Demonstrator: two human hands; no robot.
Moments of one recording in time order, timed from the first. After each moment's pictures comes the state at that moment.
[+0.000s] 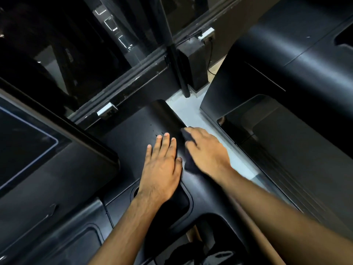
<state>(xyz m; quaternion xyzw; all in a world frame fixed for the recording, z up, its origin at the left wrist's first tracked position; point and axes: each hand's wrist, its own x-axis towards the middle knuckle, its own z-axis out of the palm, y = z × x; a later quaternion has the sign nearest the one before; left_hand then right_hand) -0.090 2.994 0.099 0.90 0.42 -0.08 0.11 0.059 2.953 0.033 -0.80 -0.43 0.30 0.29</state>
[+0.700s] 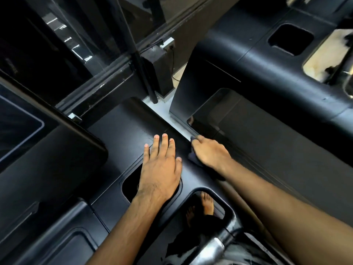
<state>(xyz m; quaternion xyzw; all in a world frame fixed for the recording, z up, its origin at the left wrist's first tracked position) -0.097 2.950 0.098 0.93 0.33 -0.13 0.09 0.053 2.885 0.054 -0.87 -0.30 0.36 0.16</state>
